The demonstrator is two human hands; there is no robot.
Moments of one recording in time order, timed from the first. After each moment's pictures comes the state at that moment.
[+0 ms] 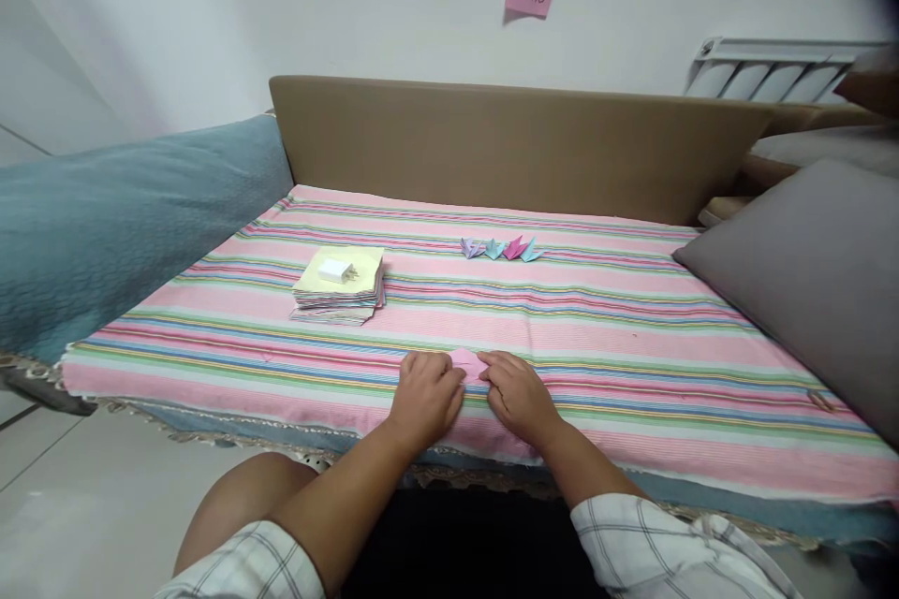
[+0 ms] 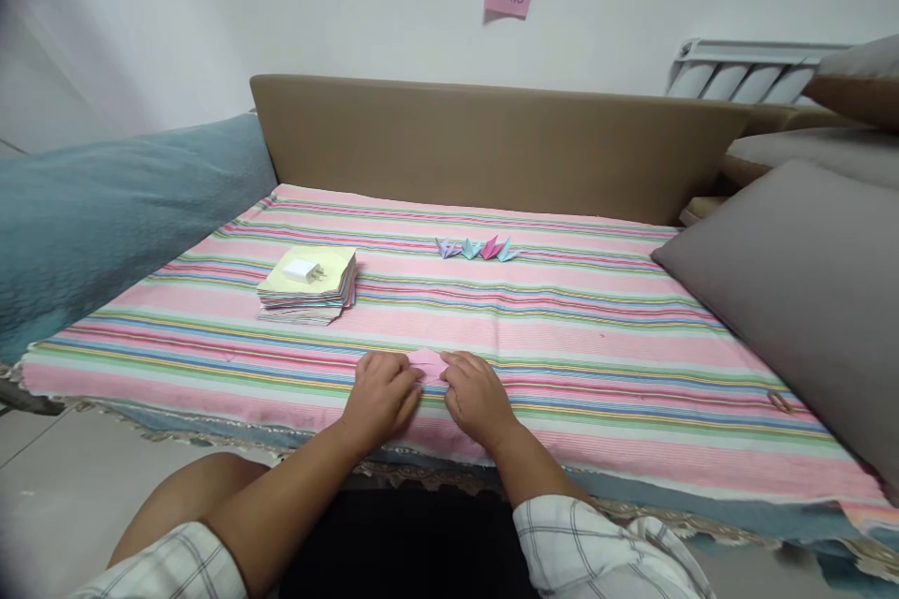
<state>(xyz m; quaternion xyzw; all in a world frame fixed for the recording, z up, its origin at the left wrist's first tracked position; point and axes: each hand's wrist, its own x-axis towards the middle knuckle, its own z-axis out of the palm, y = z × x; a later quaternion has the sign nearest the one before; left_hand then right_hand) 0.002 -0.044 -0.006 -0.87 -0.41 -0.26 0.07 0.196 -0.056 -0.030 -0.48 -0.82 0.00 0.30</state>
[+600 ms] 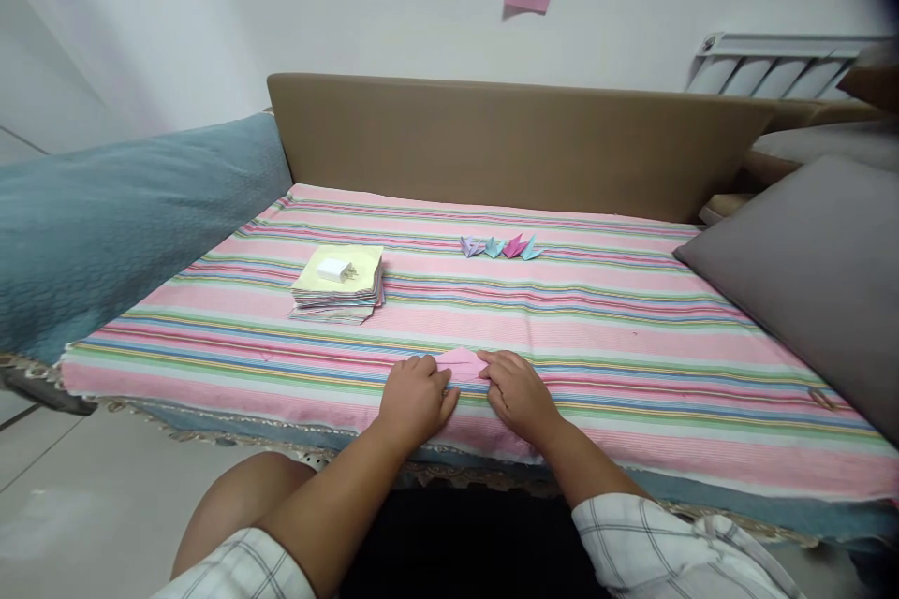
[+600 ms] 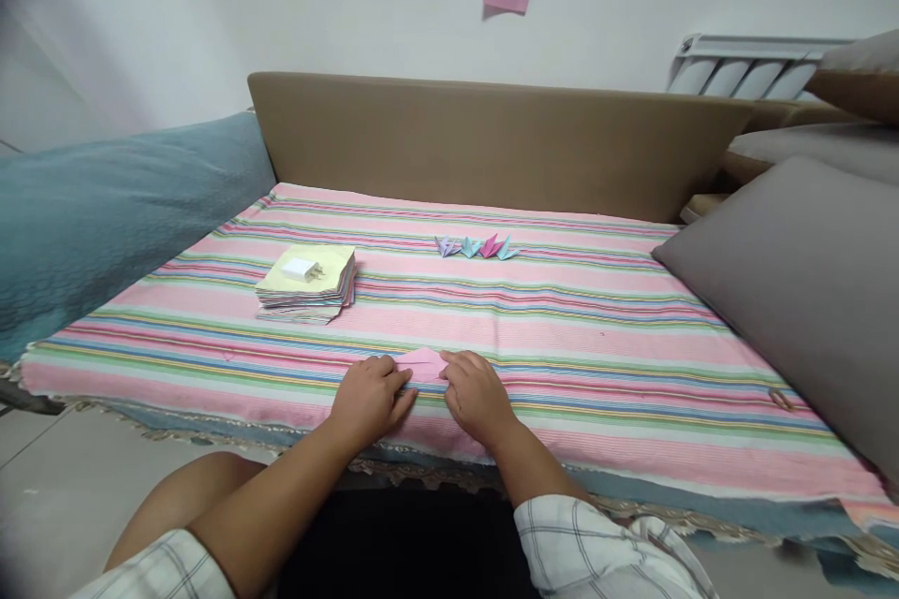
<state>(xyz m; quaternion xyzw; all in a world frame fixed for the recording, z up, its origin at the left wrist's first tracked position) -0.007 -0.041 0.006 -0.87 -0.47 -0.12 0.04 0.196 -0.056 -0.028 -0.48 -0.82 0.02 0.32</state>
